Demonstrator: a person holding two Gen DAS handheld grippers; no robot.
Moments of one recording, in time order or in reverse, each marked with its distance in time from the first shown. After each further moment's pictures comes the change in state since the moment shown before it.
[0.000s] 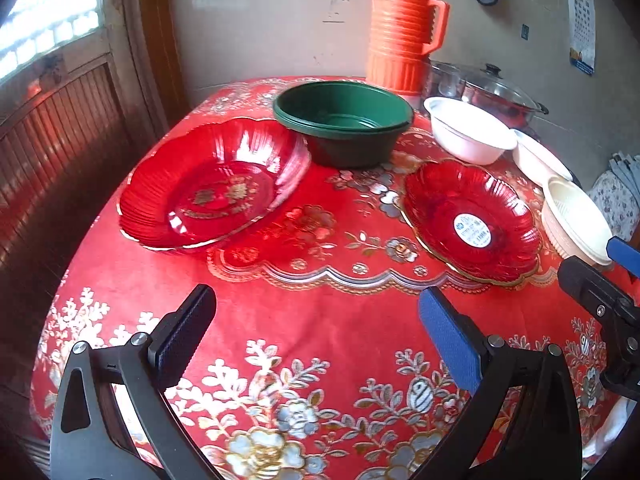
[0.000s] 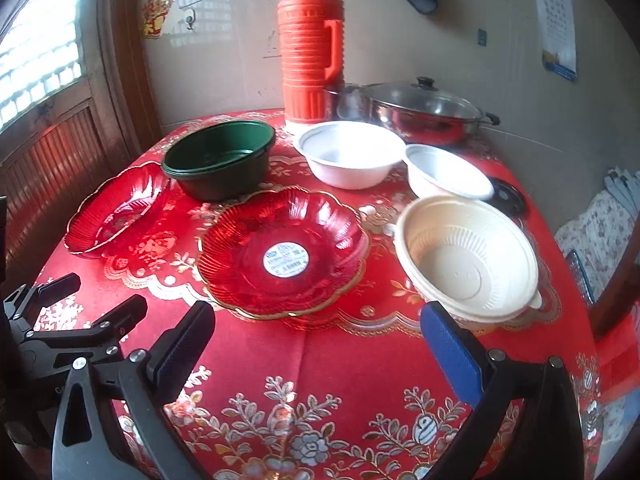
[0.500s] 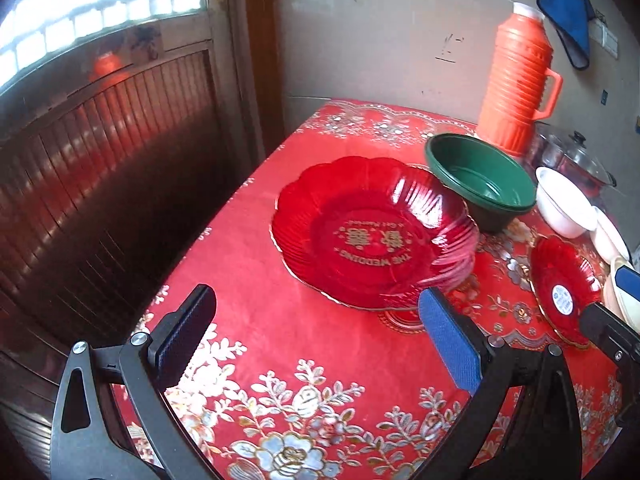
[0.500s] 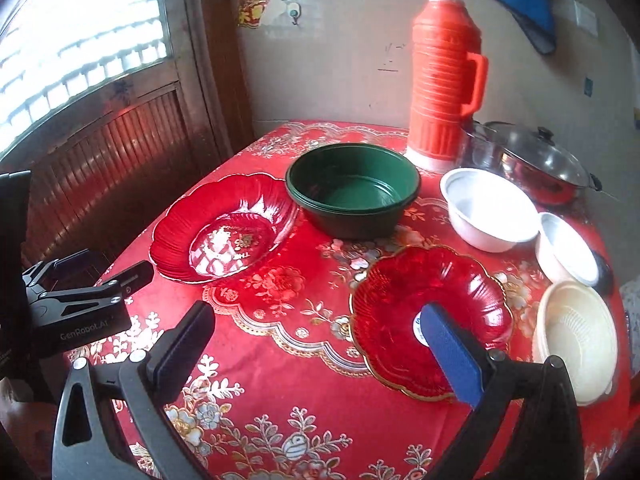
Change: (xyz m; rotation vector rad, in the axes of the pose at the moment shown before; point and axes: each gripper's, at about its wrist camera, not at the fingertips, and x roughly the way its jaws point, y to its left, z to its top) left arm -0.009 0.120 0.029 -0.160 -0.044 0.177; right arm 0.017 0.095 0.042 -0.158 0.002 0.239
